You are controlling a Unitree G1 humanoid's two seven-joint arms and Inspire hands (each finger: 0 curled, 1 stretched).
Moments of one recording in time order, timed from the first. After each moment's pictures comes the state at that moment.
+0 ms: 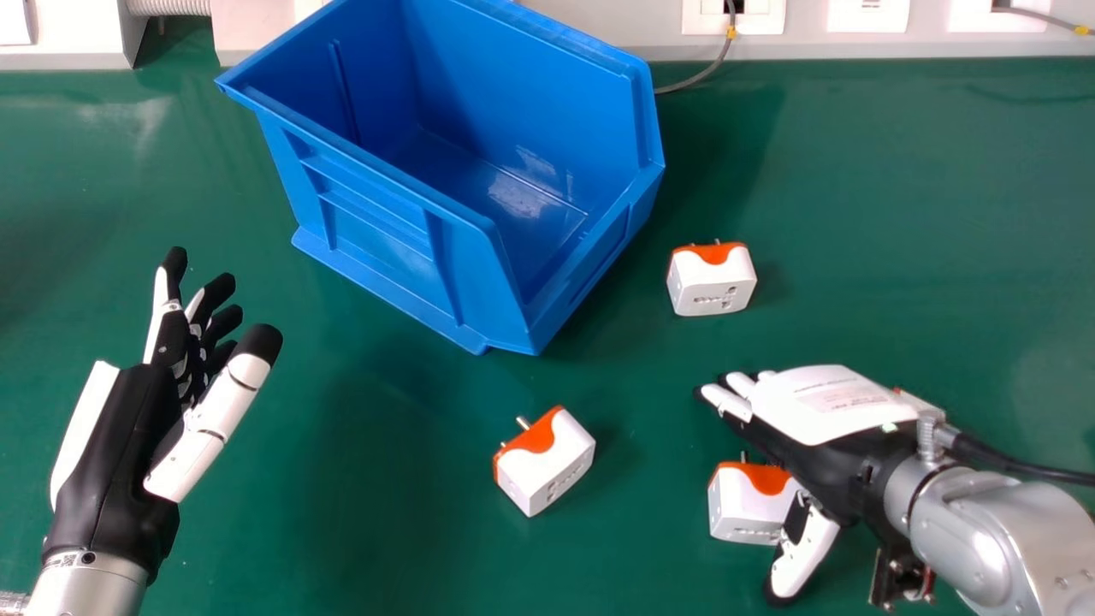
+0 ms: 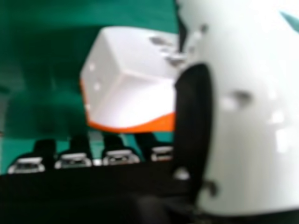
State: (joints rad) left arm 0.27 0.29 0.28 0.04 -0.10 -0.29 -0.27; right arm -0.06 -0.60 0.39 -0.13 -0.92 0.13 0.56
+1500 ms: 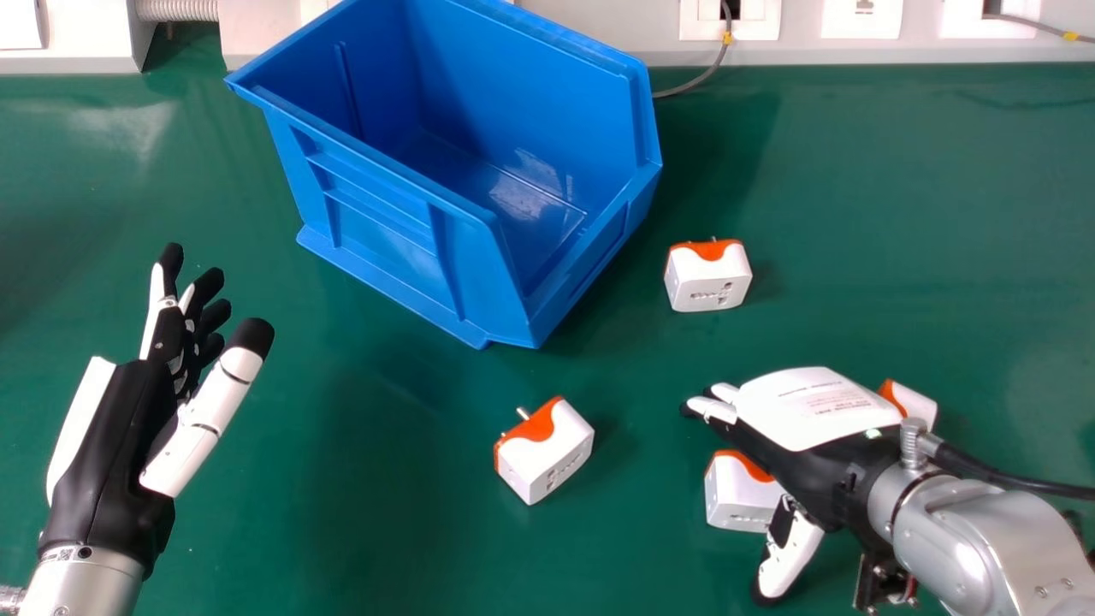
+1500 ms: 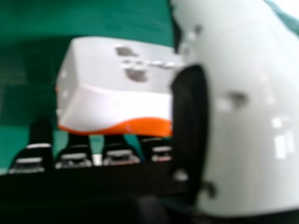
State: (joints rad) left arm 0.25 0.31 0.28 0.06 -0.10 -0.30 -0.26; right arm -0.07 -0.57 0.43 -0.11 -0.95 0.15 0.53
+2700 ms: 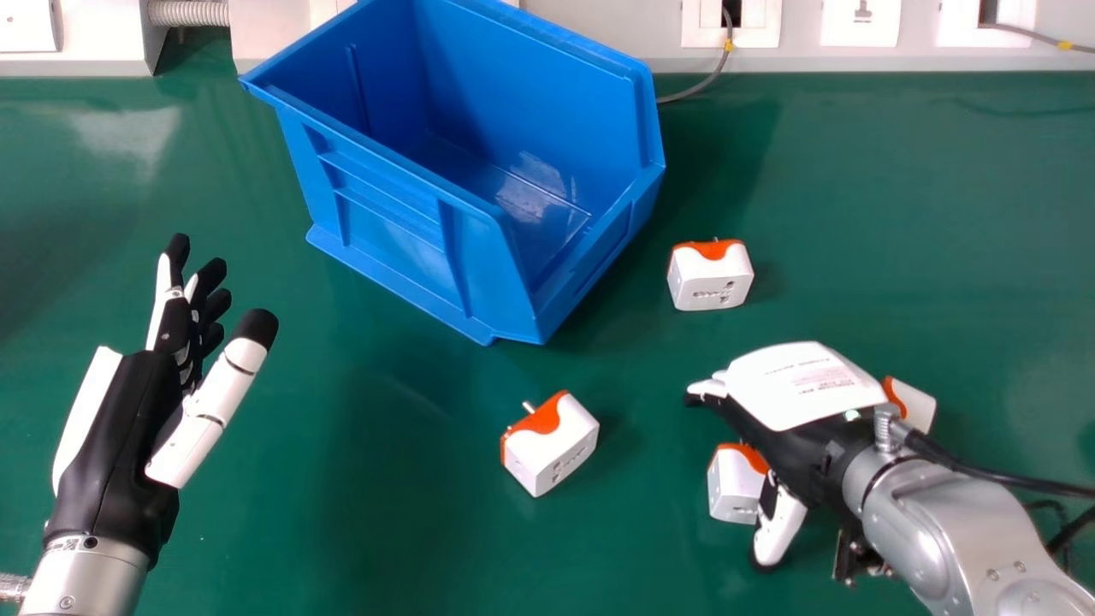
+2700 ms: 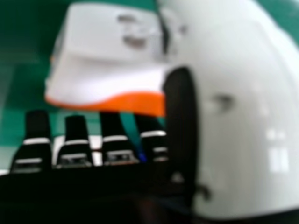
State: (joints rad) left arm 0.23 0.31 0.28 0.07 -0.08 -0.30 -0.27; right arm -0.14 -0.53 0.49 -0.05 -1.07 0.23 0.47
